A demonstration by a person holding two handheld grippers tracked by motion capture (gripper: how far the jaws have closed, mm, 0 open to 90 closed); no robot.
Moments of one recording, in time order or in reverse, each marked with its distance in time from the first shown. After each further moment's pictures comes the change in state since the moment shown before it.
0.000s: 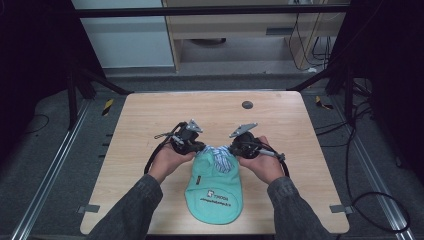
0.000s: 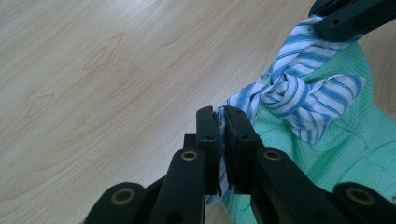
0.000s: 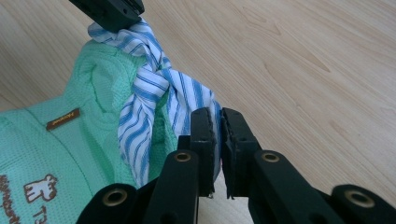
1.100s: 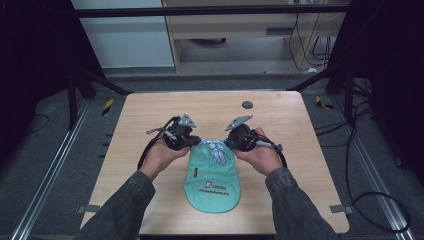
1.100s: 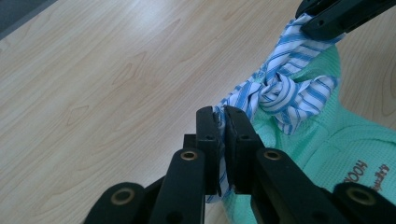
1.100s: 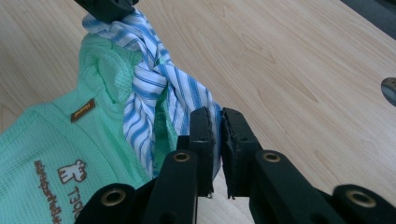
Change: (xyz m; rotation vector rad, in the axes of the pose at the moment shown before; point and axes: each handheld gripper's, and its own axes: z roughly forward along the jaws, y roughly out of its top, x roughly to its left) left arm 0.009 0.007 -0.026 -0.040 0.032 0.032; right arm -0.003 0.026 -0.006 -0.008 0.001 -0.070
